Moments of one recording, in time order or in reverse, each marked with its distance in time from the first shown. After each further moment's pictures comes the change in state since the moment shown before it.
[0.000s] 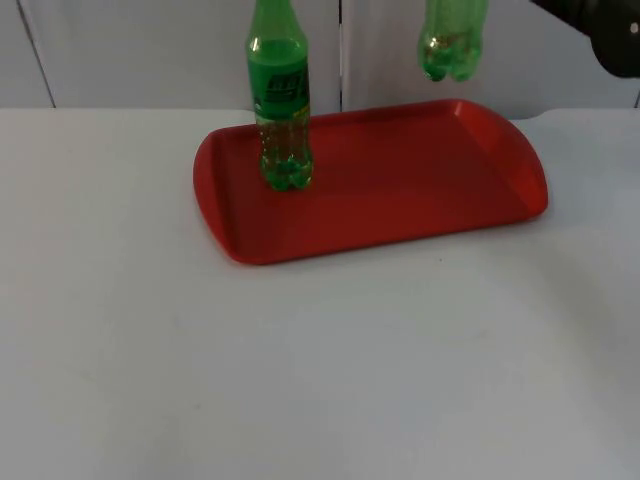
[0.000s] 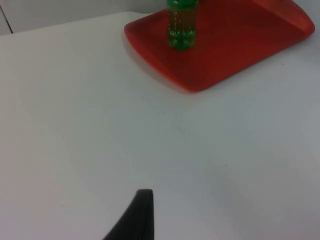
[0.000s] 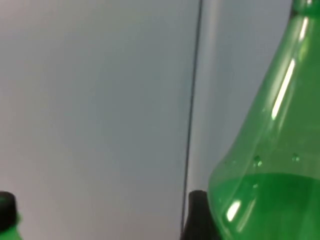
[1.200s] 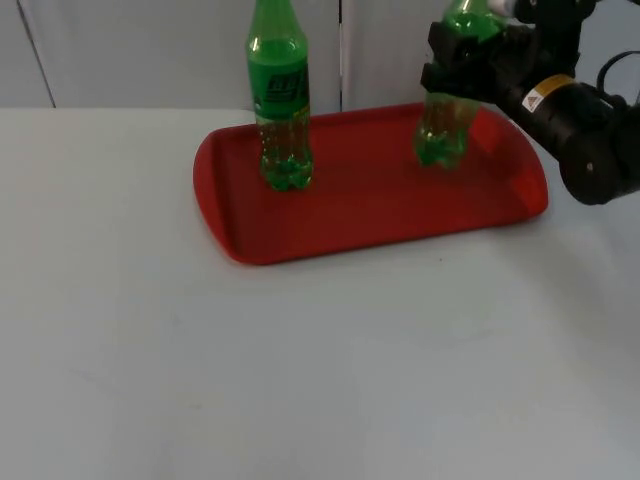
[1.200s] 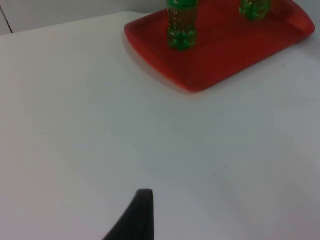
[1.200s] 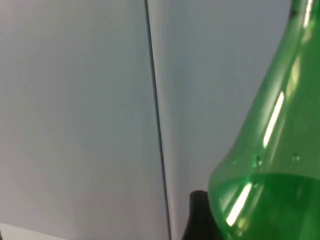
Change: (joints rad) right arm -0.050 0.303 -0.066 0.000 -0.253 0.120; left arm 0.000 0.000 0.000 0.000 0.000 0.000
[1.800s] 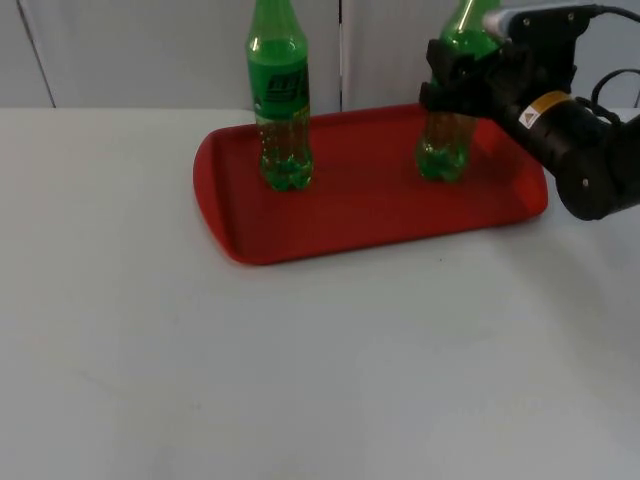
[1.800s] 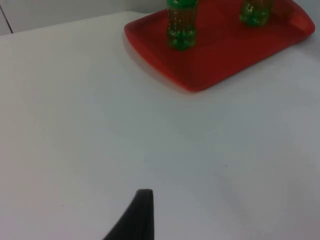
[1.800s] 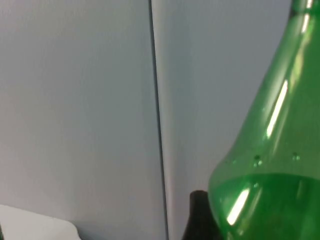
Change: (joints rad) right arm 0.000 0.034 0.000 0.000 -0.016 -0.030; left arm 0.000 0.000 0.000 0.000 0.000 0.000
